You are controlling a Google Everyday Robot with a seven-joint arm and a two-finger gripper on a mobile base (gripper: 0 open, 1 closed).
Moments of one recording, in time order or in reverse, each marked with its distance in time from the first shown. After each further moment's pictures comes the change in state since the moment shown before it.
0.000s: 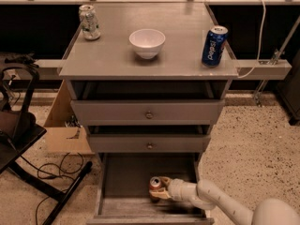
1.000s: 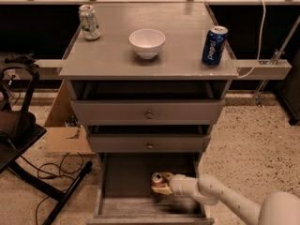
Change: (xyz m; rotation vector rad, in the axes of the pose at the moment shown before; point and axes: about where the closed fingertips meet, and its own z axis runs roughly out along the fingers) arm -0.025 -0.011 -0.019 0.045 0.077 -0.017
